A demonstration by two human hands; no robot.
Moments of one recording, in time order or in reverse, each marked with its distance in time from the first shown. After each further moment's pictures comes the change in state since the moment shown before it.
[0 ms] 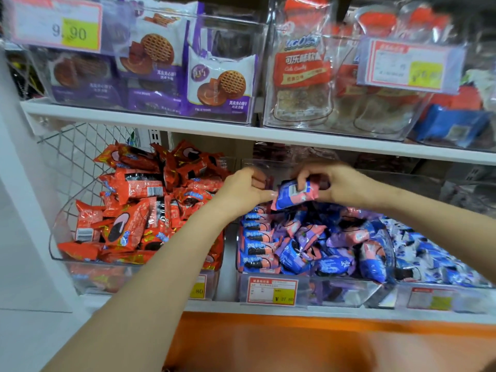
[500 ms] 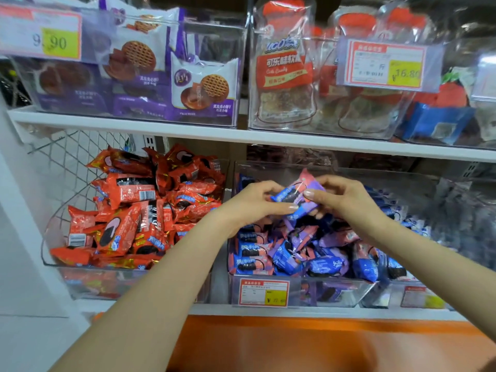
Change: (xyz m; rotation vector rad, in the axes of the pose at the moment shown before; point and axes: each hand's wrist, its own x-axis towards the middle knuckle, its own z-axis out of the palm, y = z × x) left_hand -0.008 0.011 0.024 -0.261 -0.273 -0.033; right_hand -0.038 -0.009 0.029 0.761 0.387 0.316
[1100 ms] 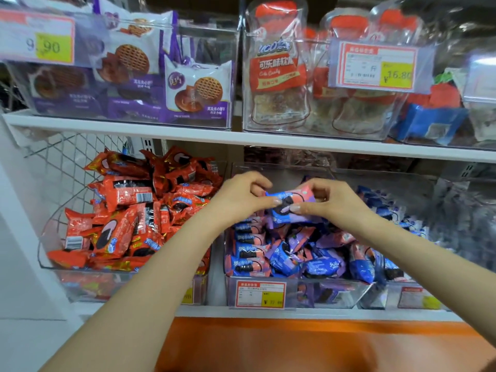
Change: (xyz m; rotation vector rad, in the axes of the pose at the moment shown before) left_hand -0.007 0.008 -0.013 0.377 0.240 0.103; right_hand 0.003 -0.004 0.002 -0.300 -0.053 0.065
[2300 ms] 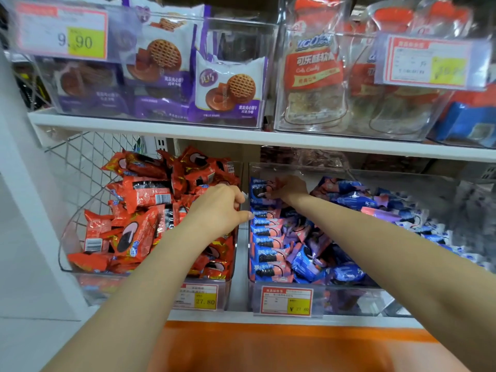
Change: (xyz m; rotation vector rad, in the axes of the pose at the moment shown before) left_hand -0.024 -0.034 -0.038 0.439 0.047 -0.123; right_hand 0.135 0.039 0.088 -0.373 0.113 0.267
